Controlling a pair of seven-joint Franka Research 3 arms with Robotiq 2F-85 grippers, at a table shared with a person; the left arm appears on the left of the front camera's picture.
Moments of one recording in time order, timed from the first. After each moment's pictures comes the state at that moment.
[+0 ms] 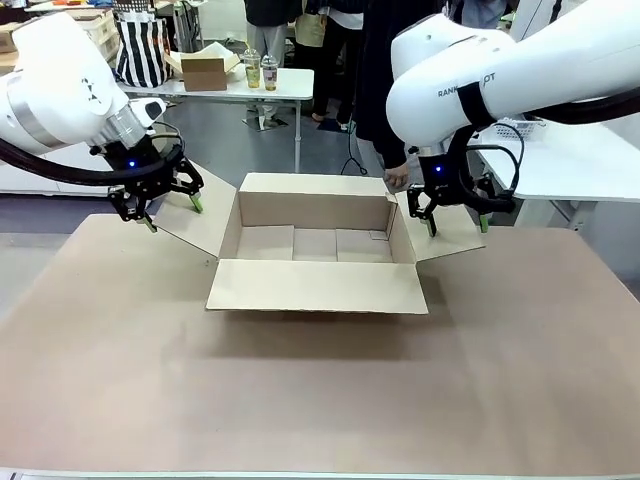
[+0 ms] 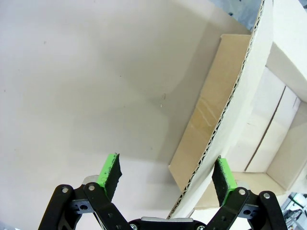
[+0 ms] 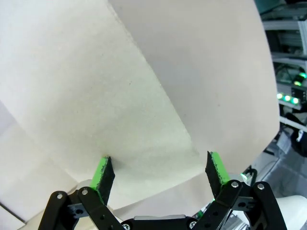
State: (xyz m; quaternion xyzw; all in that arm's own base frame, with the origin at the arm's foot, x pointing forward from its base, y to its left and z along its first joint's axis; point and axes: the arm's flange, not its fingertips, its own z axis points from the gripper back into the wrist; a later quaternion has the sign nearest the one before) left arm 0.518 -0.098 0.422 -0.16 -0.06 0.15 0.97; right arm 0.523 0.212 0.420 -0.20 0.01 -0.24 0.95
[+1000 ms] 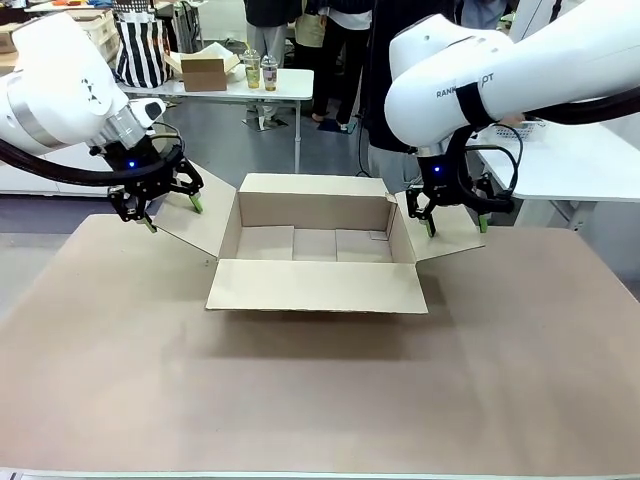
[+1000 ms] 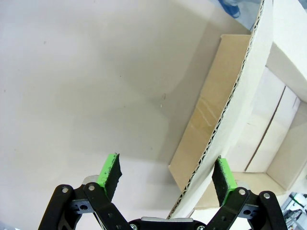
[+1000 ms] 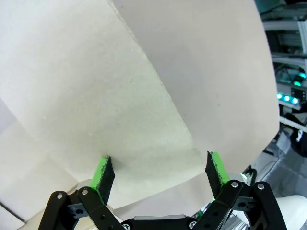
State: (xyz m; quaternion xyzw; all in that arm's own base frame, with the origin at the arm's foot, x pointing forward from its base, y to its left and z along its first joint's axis) left arm 0.518 -0.098 0.422 -0.16 -0.06 0.15 0.97; right arm 0.523 0.213 0.420 -0.20 0.01 -0.24 0.95
